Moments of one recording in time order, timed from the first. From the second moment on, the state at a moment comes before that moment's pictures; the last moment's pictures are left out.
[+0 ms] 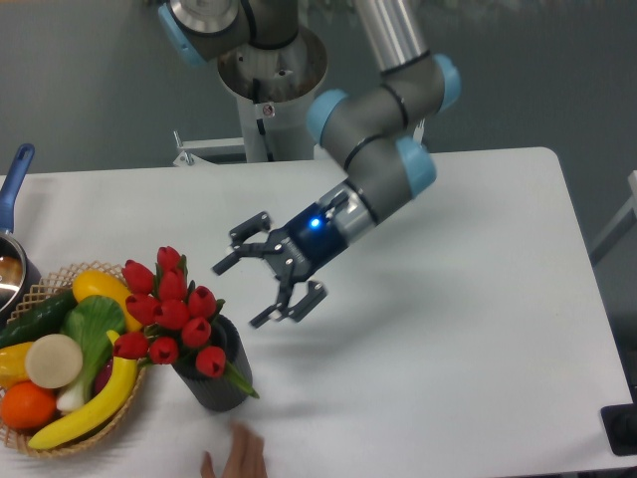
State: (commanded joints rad) arm 2.72 -1.80 -1.98 -0.81 0.38 1.54
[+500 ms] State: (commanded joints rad) arm 3.00 -1.65 -1.95 -0.81 0.61 1.53
